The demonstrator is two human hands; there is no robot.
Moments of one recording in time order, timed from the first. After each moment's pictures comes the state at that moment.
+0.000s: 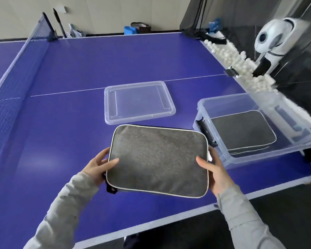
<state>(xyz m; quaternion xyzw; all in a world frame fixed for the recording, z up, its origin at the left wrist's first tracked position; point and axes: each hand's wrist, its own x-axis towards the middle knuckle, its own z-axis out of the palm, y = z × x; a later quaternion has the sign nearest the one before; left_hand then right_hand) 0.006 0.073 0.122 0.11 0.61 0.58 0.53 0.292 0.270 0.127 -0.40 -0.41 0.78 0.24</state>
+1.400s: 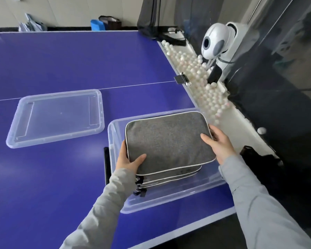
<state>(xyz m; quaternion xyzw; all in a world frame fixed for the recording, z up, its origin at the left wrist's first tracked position) 0.268 0.439 0.096 0.16 0.64 0.63 0.40 0.472 0.634 0.143 -0.48 -0.60 0.58 0.29</state>
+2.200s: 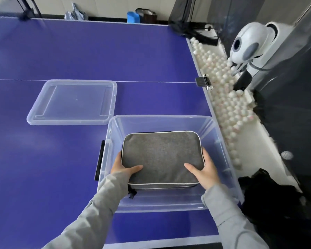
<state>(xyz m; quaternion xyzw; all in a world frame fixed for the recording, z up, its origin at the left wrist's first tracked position) 0.285 0.449 0.050 0.01 0.76 0.54 0.37 0.479 0.633 0.083 -0.47 -0.69 0.53 0.14</state>
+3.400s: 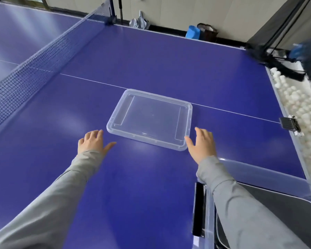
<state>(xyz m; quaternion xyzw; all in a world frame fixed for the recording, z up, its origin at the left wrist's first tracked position) -0.057 0.240 0.075 0.13 0.98 0.06 0.09 0.106 0.531 0.112 -0.33 -0.92 0.20 0.05</state>
